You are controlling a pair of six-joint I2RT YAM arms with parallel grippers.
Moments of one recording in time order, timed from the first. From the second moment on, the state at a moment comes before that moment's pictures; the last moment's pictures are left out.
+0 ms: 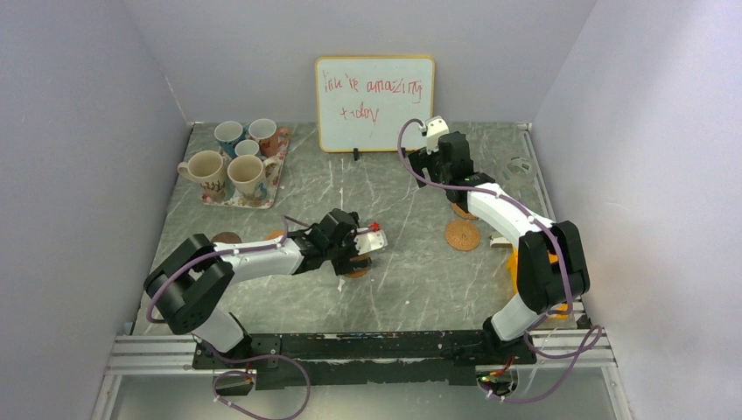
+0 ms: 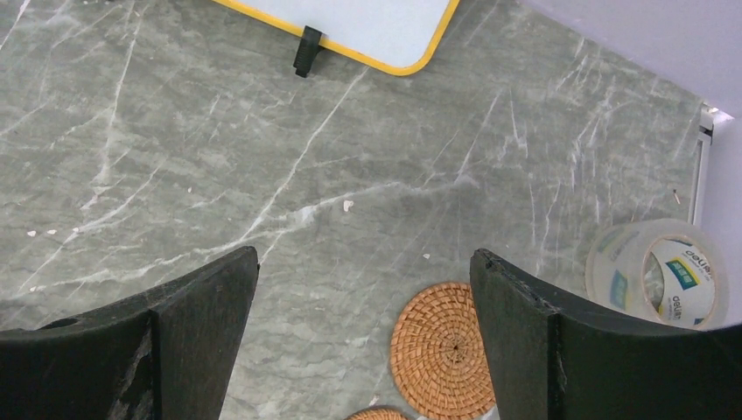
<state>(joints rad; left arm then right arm) -0.83 1.53 0.76 -0.02 -0.03 0.56 0.34 1.59 1.10 -0.01 0.16 -0.20</state>
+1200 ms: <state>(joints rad) -0.61 1.48 0.66 0.08 -0.08 0.59 0.34 1.59 1.10 -0.01 0.12 -0.20</state>
